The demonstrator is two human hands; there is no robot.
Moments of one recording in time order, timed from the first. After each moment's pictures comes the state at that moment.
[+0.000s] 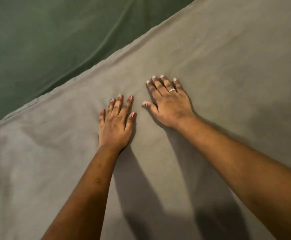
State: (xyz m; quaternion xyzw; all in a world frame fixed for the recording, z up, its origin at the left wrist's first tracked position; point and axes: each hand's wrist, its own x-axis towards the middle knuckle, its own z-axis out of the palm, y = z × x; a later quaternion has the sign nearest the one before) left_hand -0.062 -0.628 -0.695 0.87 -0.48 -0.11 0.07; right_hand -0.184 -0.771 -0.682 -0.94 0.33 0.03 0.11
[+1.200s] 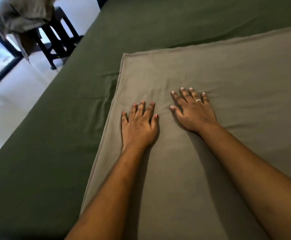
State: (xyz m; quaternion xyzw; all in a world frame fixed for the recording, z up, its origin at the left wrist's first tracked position) left_hand -0.094 -0.315 -0.705 0.96 -0.26 0.00 0.10; right_hand -0.144 -0.489 -0.712 -0.98 0.19 -0.04 0.07
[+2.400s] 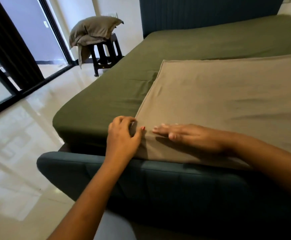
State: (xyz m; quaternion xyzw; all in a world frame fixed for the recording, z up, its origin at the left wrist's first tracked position) left_hand -0.254 -0.106 -0.691 0.92 -0.16 0.14 0.32; right_hand -0.315 -0.318 -0.652 -0.93 -0.21 0.14 0.28
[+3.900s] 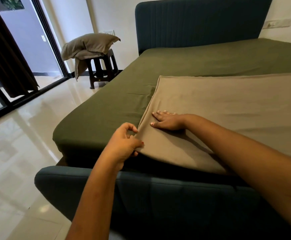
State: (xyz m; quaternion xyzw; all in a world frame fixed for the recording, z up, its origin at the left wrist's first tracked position) left_hand -0.254 -0.101 -0.645 0.77 -0.05 -0.17 0.62; right_hand -0.182 -0.310 -0.665 -0.99 -0.03 0.15 0.07
